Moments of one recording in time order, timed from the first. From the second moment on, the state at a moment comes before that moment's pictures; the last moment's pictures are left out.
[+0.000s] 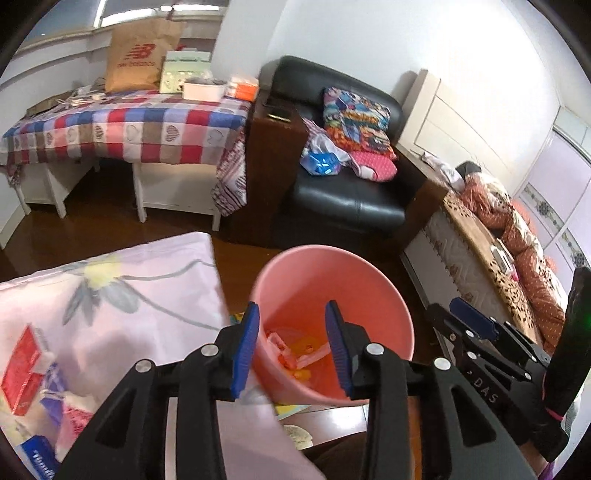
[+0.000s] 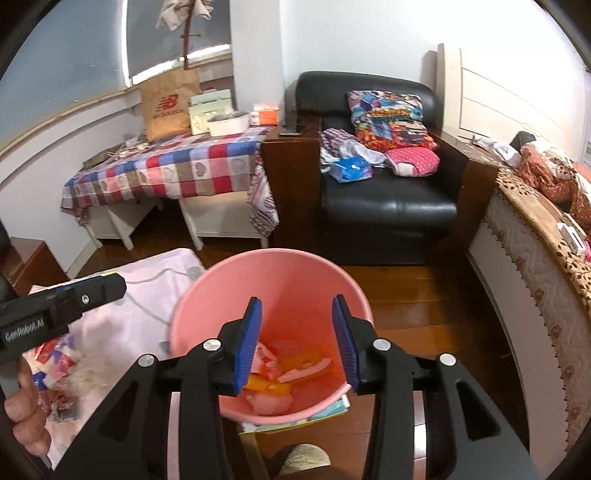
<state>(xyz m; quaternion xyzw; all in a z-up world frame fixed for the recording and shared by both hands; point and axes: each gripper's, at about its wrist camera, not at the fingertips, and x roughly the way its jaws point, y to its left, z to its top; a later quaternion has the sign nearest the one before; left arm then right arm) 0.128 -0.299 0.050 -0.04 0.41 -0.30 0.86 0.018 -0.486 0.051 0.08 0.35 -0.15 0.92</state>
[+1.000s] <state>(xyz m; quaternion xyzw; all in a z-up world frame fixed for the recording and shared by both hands) 0.035 -0.012 0.024 -0.06 0.42 -0.18 0.89 0.009 -0.311 0.002 0.11 0.42 0.06 0.90</state>
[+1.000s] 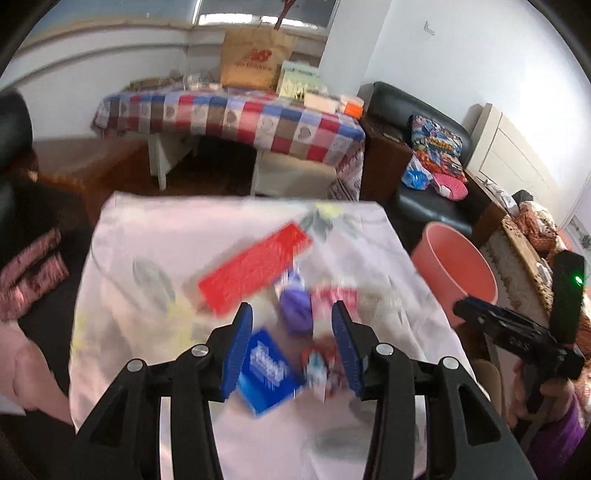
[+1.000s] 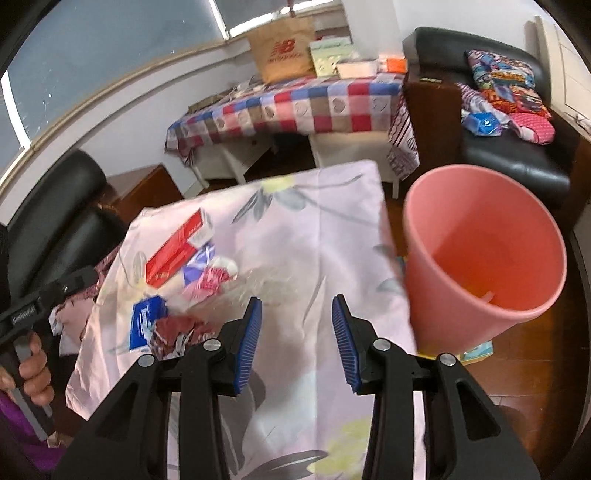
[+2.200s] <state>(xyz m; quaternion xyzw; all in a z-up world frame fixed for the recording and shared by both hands) 0.013 -0.081 -0.054 0.04 0.43 -0.28 0.86 0.057 -0.298 -0.055 0.29 0.51 0.12 0.80</state>
